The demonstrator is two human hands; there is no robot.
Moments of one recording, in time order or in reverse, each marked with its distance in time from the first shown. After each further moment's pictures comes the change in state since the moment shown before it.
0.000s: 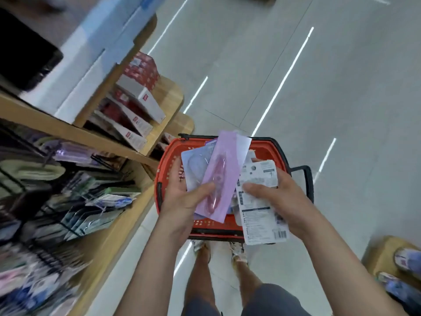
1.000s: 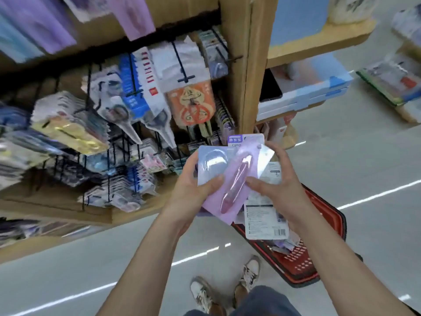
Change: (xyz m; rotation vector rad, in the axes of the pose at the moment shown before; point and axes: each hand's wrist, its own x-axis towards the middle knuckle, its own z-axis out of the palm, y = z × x) left_hand -0.283 0.105 -0.049 -0.143 0.519 0.277; right_hand -0.149 -0.082 0.171 -0.392 -0.493 -0.507
